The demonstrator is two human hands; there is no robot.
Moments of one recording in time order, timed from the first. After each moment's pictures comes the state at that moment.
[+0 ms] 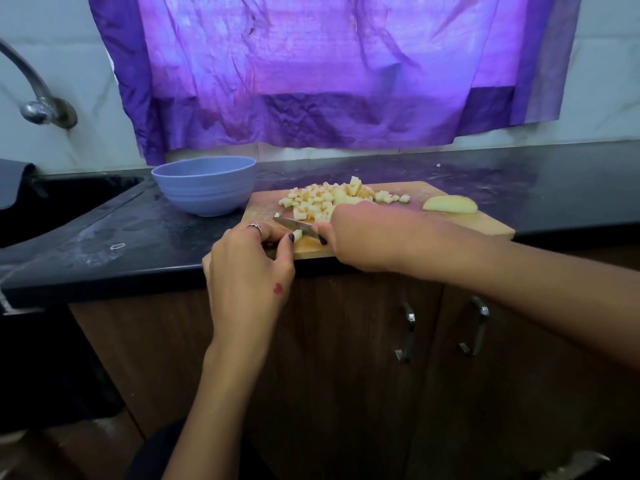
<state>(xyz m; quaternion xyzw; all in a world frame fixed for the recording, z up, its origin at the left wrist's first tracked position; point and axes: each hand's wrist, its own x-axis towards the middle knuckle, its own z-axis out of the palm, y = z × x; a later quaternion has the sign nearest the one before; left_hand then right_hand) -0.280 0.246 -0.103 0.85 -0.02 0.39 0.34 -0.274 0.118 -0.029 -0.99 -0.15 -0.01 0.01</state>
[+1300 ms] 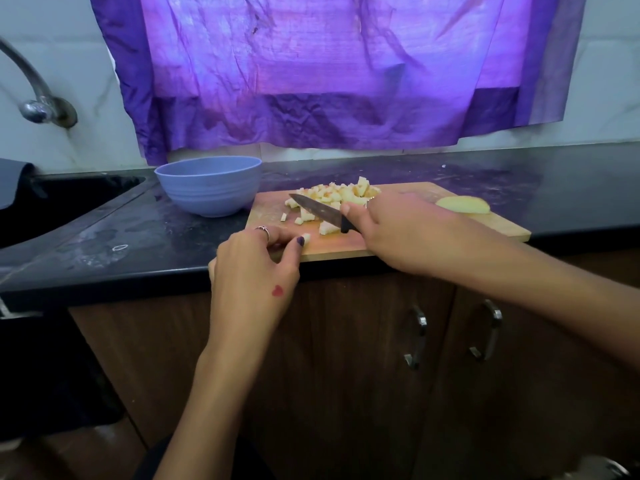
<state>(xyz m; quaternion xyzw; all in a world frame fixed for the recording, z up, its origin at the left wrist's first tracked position) -0.281 0.253 -0.097 0.87 -0.02 0.34 0.36 -0.281 0.105 -0.031 -0.99 -0.11 -0.05 0.09</state>
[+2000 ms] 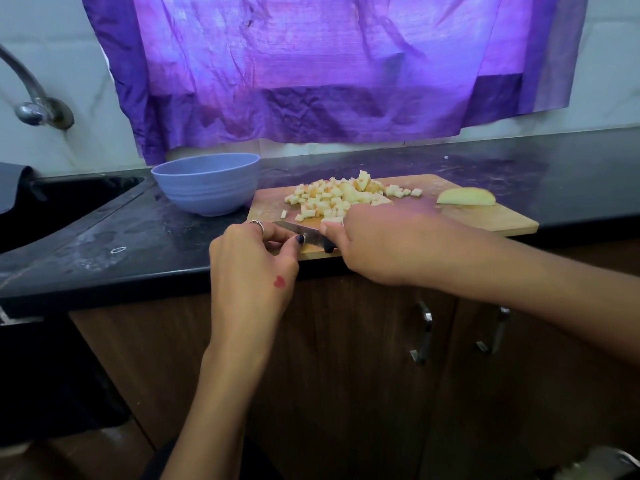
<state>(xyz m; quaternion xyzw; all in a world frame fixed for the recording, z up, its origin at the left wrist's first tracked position) -0.277 0.253 -0.094 0.87 0.00 0.34 0.37 -0.298 0.125 -0.026 -0.99 -0.15 -0.02 0.00</state>
